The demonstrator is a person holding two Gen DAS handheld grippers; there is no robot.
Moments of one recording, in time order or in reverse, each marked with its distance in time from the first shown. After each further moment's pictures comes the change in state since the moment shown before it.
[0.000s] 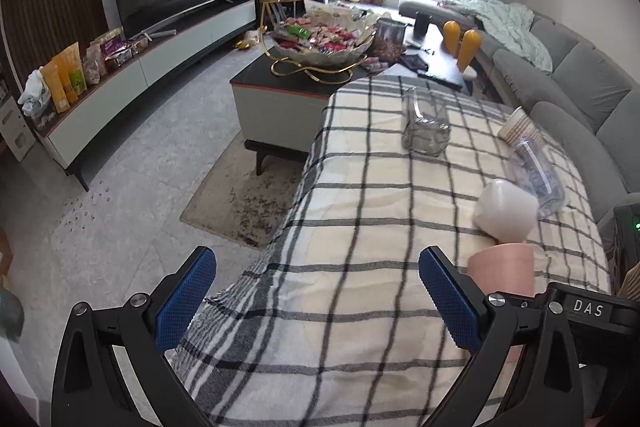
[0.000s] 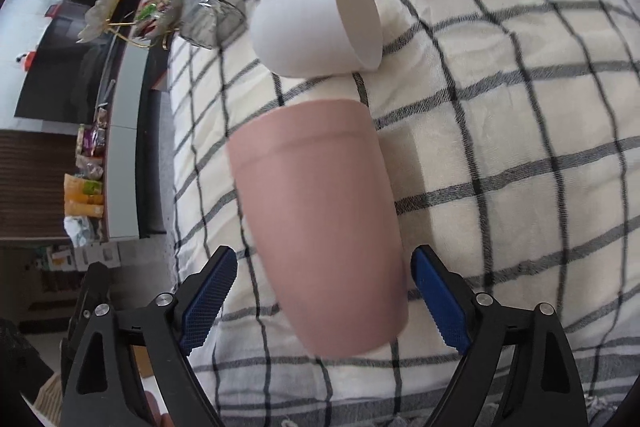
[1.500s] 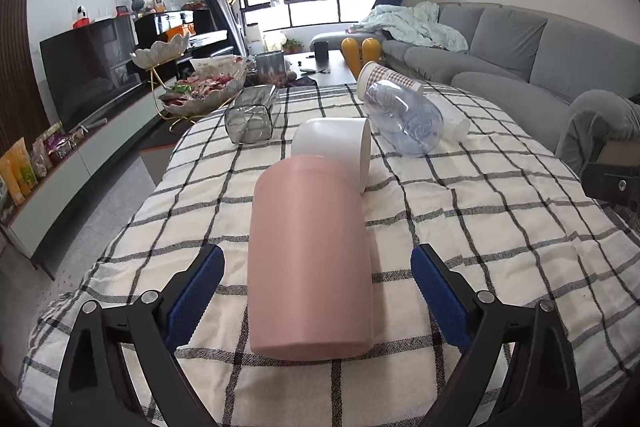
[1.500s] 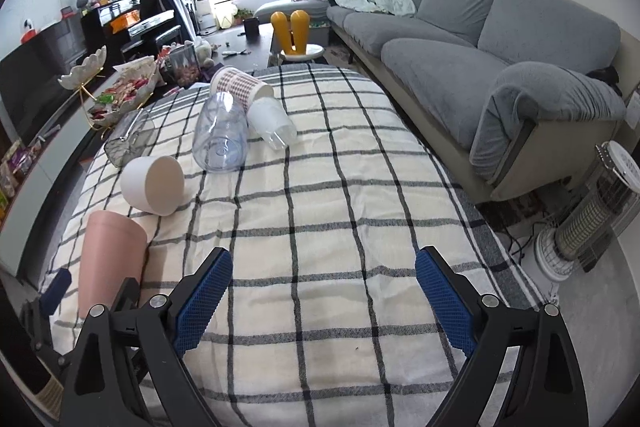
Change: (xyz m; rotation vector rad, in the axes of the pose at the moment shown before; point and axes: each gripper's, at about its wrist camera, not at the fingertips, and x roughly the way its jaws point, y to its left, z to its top) left arm 0.025 -0.174 -0.102 0.290 -0.226 -0.102; right arm -0.132 -0.111 -0.036 -0.220 -0.621 -0.421
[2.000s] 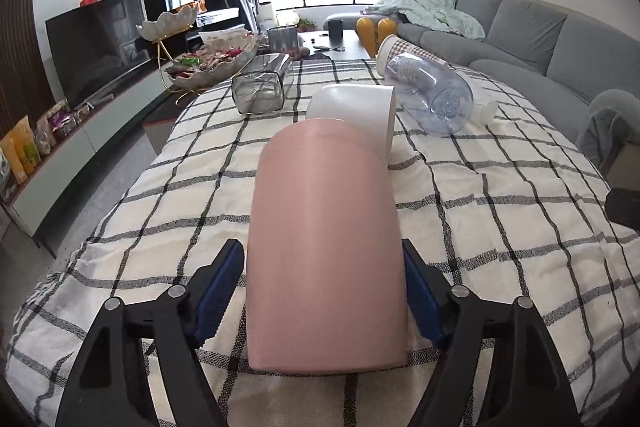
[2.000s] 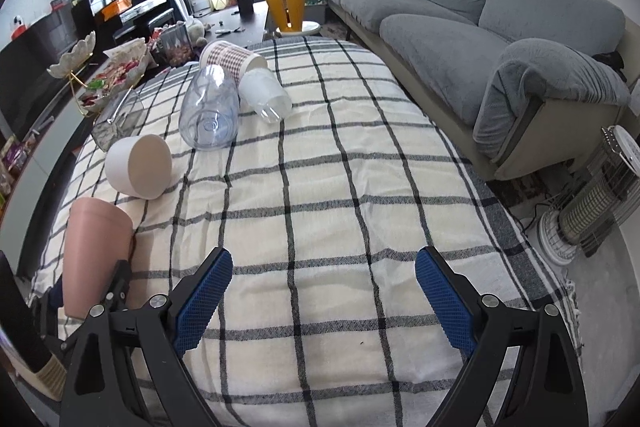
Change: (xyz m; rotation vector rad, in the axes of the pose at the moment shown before) left arm 0.028 0.009 -0.005 -0.043 0.073 0.023; right arm 0.024 0.000 -0.006 0.013 0.088 -0.004
